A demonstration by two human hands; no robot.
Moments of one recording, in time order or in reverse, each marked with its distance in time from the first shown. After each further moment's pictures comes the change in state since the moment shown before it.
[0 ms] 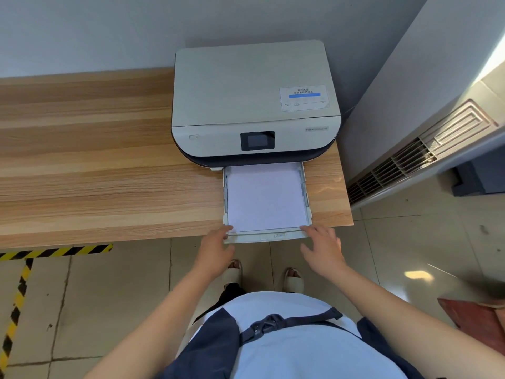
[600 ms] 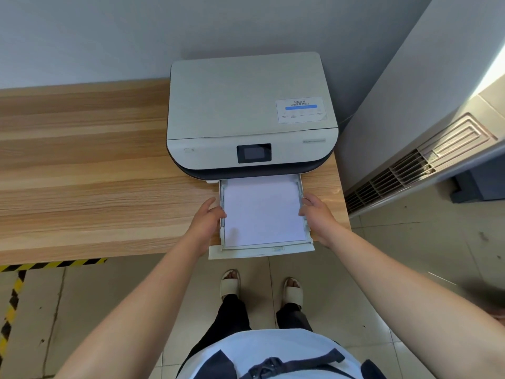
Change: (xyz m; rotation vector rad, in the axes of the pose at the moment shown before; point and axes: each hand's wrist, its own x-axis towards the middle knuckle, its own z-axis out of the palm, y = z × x) left_hand 0.075 0.035 -0.044 -0.747 -0.092 -0.266; right_hand 0.084 -0.036 -0.056 0.884 -0.094 0.318
